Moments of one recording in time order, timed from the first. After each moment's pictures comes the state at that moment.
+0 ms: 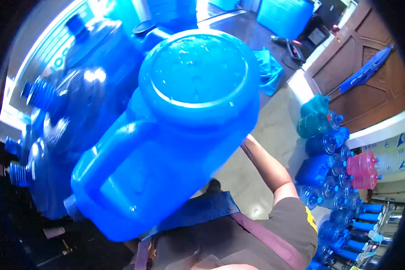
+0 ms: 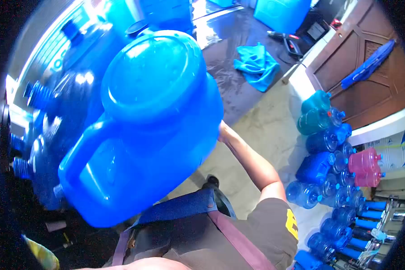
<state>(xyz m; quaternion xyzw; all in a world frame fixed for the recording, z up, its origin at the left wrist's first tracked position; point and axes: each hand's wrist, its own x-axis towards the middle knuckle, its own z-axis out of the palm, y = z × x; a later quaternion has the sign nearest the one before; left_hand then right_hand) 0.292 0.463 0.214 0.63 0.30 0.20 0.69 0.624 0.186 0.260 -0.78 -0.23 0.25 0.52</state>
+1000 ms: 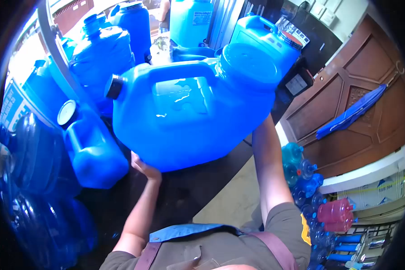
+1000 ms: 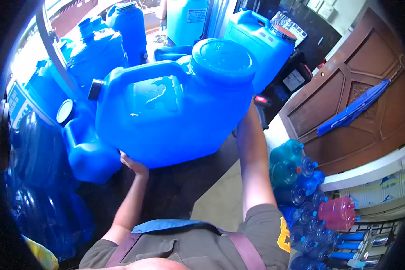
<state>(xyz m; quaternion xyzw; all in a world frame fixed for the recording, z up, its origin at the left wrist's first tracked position) 0.891 0.220 0.269 0.53 0.16 0.49 0.68 1.173 -0.144 0.308 -0.78 0.00 -0.21 0.59</state>
